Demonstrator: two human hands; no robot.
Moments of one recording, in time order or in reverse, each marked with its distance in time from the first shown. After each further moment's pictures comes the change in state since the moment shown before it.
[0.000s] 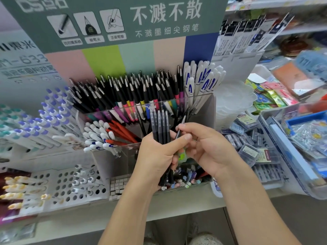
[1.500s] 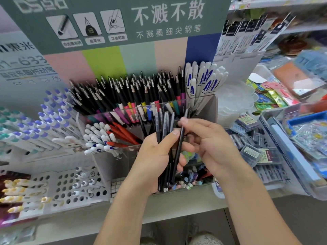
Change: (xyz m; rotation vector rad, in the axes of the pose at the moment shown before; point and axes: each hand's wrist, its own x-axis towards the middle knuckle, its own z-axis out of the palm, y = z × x) left_hand -0.004 0.011 -0.006 -0.079 -0.144 -0.102; right_hand 0.001 -0.005 0.005 -0.024 0.052 -0.131
